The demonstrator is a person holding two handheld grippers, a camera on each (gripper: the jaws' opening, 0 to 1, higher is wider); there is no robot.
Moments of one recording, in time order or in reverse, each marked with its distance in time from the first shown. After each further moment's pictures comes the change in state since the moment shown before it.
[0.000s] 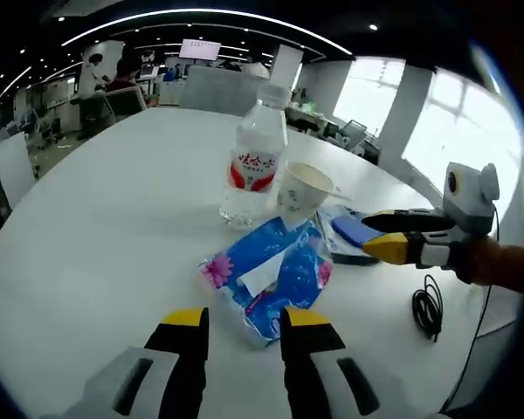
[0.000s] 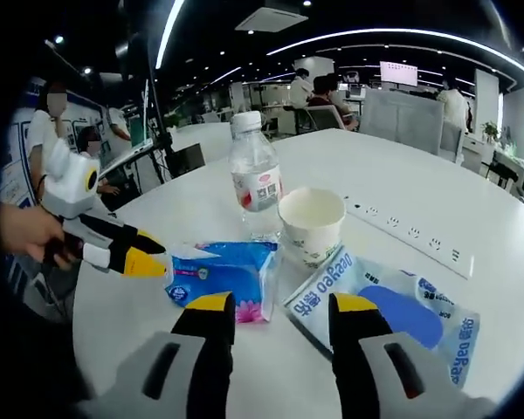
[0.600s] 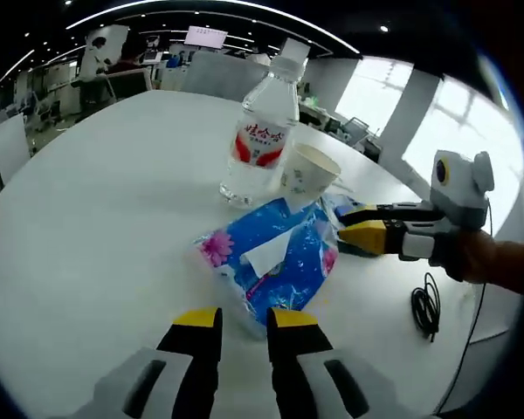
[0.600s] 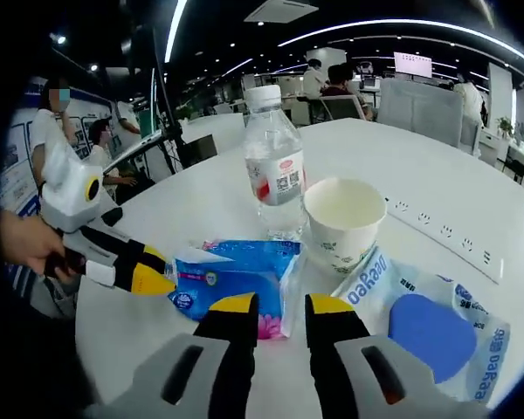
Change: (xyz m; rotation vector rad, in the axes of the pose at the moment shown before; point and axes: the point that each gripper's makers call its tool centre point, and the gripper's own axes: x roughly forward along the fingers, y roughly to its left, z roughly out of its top) left arm 0.012 0.003 -0.021 -0.069 0.048 -0.030; right arm 0.034 0.020 -0.004 0.012 0.040 0.076
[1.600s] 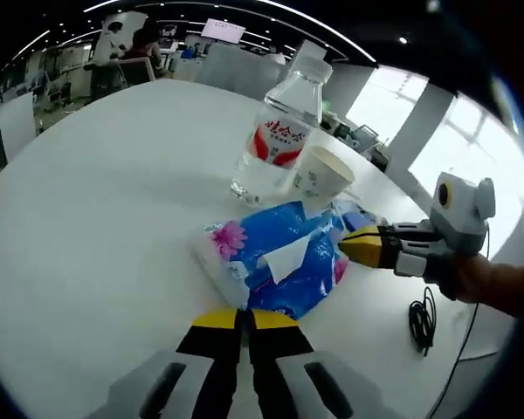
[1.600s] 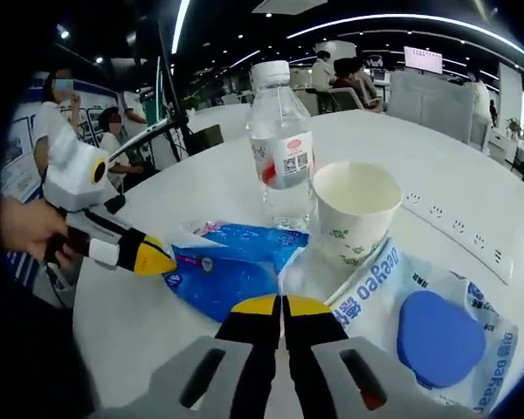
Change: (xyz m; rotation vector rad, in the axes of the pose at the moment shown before) left arm -0.004 0.002 0.002 -0.062 0.012 0.010; right arm 0.005 0.004 -0.007 -0.029 0.029 0.026
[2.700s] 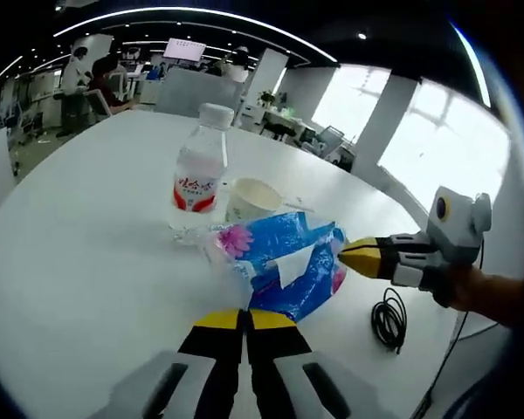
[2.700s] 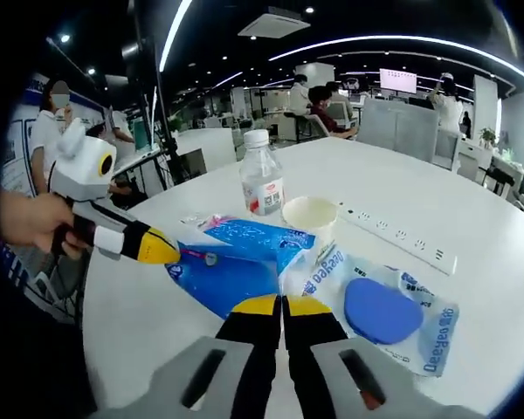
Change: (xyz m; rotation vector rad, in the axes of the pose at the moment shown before) left arm -0.024 -0.076 0.034 0.137 -0.064 -0.117; right arm -0.095 -0.022 0.001 0.034 -0.119 -0.134
